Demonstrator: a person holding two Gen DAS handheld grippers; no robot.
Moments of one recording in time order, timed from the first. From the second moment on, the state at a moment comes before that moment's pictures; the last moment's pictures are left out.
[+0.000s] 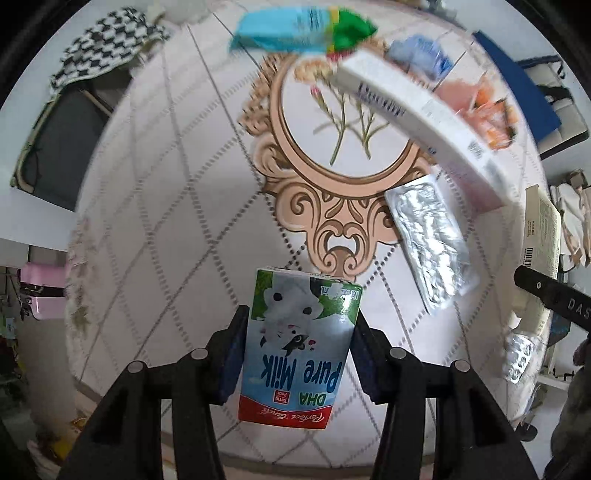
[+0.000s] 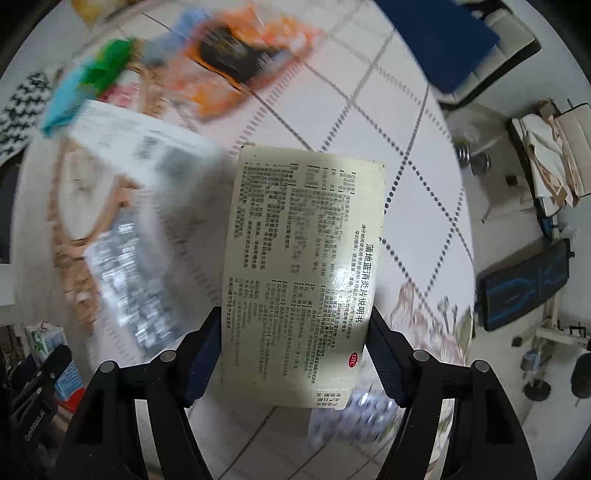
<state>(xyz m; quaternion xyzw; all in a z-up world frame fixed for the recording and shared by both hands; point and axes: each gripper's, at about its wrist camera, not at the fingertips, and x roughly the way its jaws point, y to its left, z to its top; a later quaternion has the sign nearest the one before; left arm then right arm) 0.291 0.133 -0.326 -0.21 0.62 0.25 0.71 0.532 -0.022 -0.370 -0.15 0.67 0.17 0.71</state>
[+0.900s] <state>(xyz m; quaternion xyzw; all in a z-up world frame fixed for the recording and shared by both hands) -0.032 0.067 -0.332 -0.26 0.62 0.13 0.73 0.056 -0.131 -0.358 -0.08 0.70 0.21 0.68</state>
